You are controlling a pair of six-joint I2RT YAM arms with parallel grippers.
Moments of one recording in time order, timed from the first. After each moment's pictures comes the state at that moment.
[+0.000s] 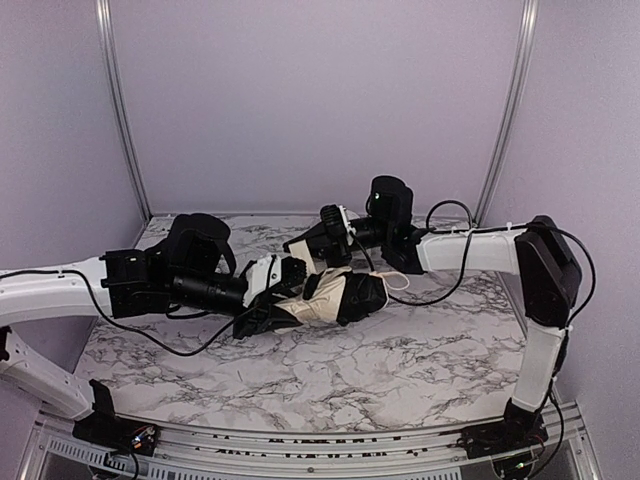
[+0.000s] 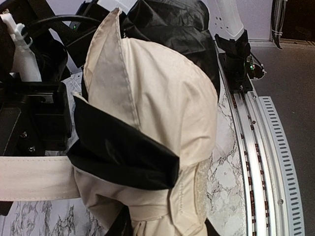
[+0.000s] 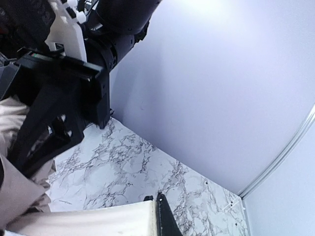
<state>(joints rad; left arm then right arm) -1.06 1.29 1.01 -0.26 0.32 0.39 0.70 1.91 1.34 0.61 -1.14 -0.48</state>
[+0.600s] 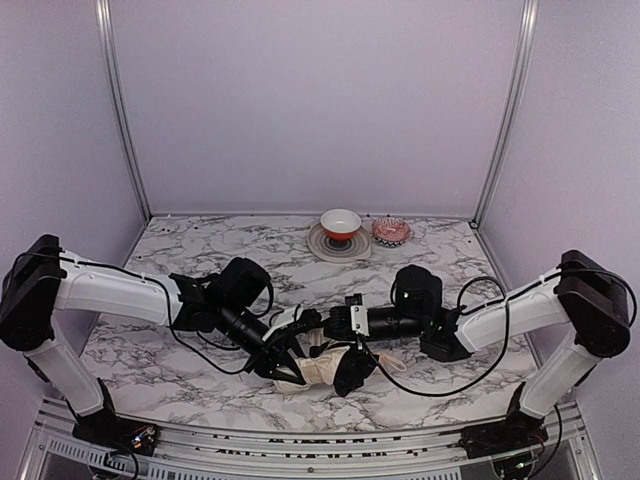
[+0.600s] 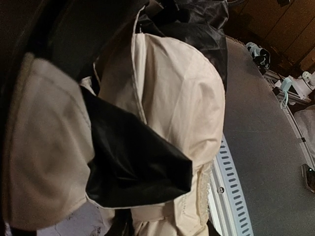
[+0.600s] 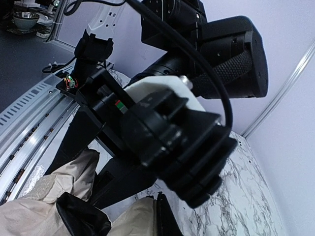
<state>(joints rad) -0.95 1.61 0.91 -0.11 0.84 0.27 0.93 1.58 0.66 0.78 -0.65 -0.57</state>
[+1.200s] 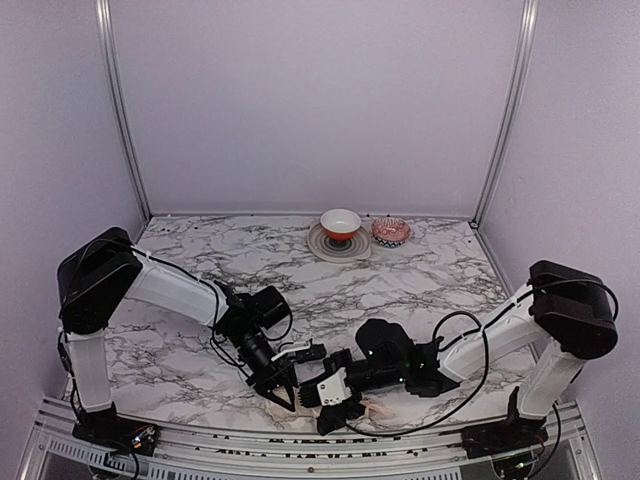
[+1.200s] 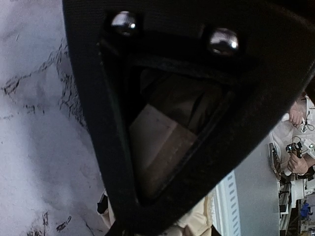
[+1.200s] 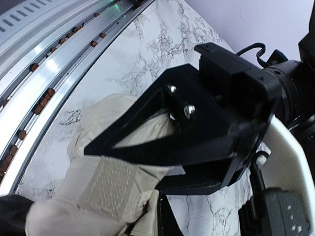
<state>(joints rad) -0.91 1.95 1.04 -0.40 1.01 0.41 1.19 1.69 0.61 0.59 -0.27 -0.84</state>
